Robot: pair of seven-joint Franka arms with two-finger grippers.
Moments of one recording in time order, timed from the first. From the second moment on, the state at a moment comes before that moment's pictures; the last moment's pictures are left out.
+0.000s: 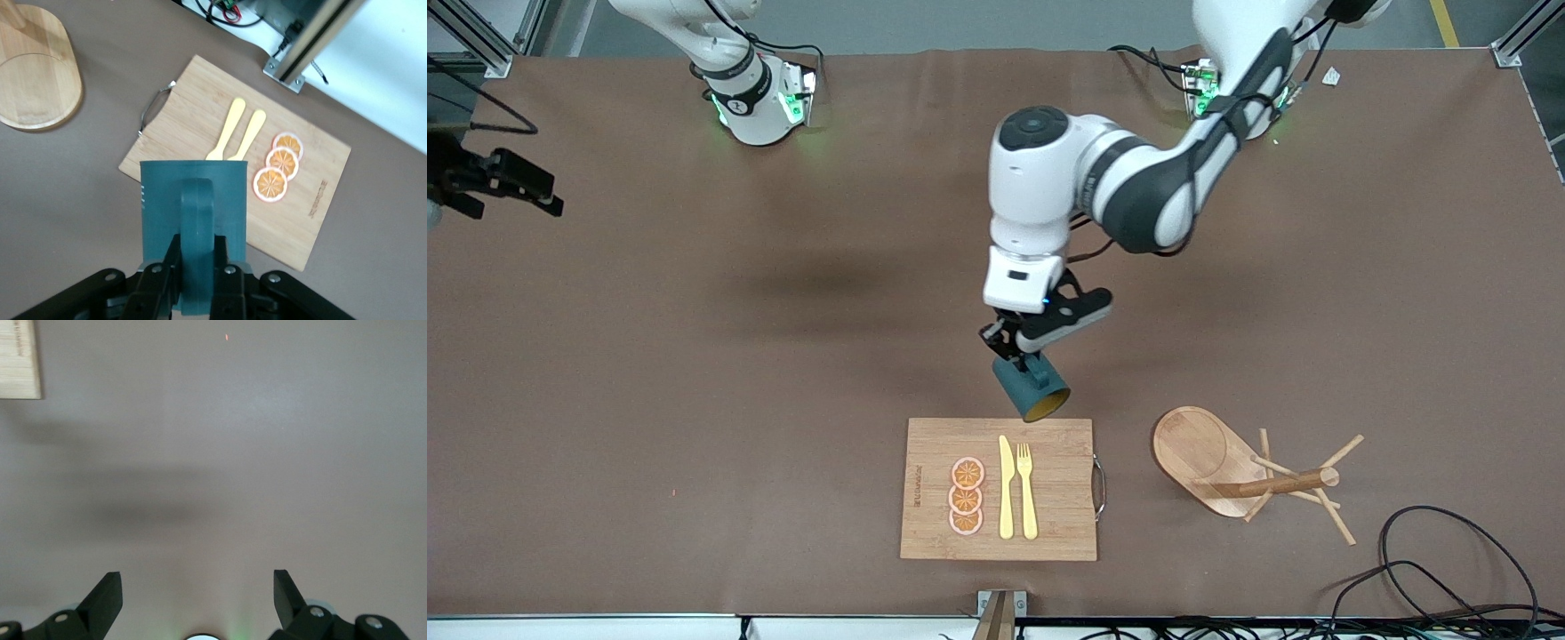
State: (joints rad) left arm -0.54 0.62 -0.32 -1.36 0.63 2.19 -1.57; right arm -0.05 -0.04 -0.02 -1.61 0.00 1.49 -0.07
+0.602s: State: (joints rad) left arm -0.92 0.81 -0.25 -1.37 1.11 2.07 -1.85; right arm -0.08 0.11 -0.02 -1.61 0.00 1.52 -0.07
